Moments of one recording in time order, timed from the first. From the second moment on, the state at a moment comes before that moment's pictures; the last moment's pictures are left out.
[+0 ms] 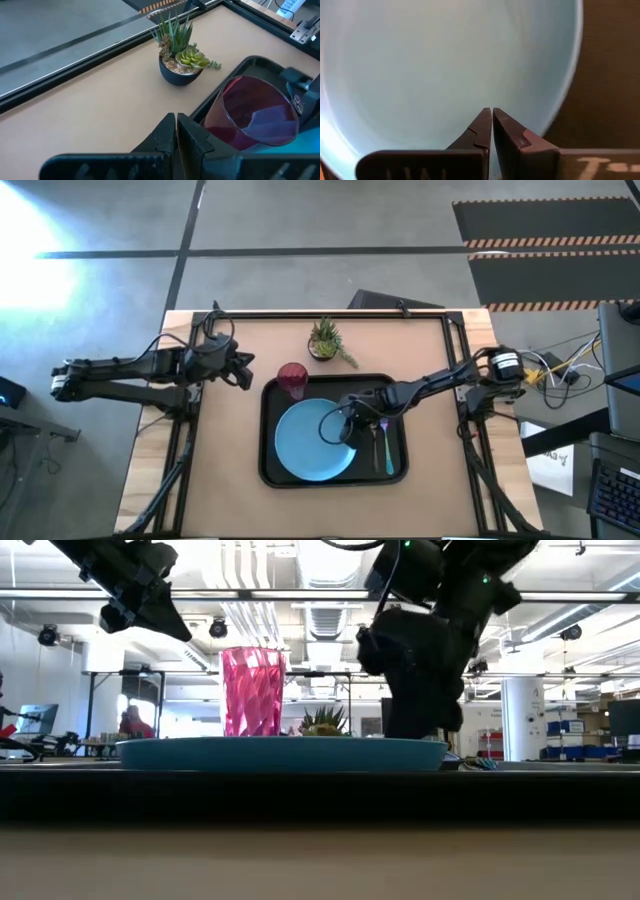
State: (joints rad) left arm 0.10 0.75 0.73 -0.61 -0.47 -0.54; right arm 0.11 1.77 1.01 -0.26 -0.05 0.62
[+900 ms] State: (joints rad) left arm 0.10 0.76 0.73 -0.61 -0.48 -0.54; right arm 0.11 1.74 1.01 -0.38 0.00 0.62
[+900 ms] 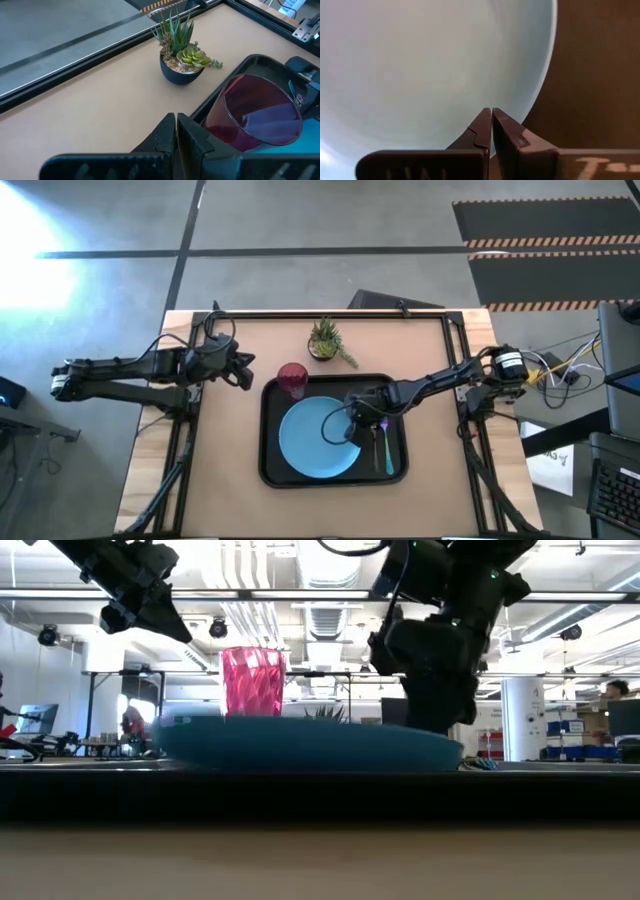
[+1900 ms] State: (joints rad) left arm 0.10 0.76 0.73 -0.61 -0.47 -0.54; right arm 0.11 1.61 1.01 -0.44 0.04 0.61
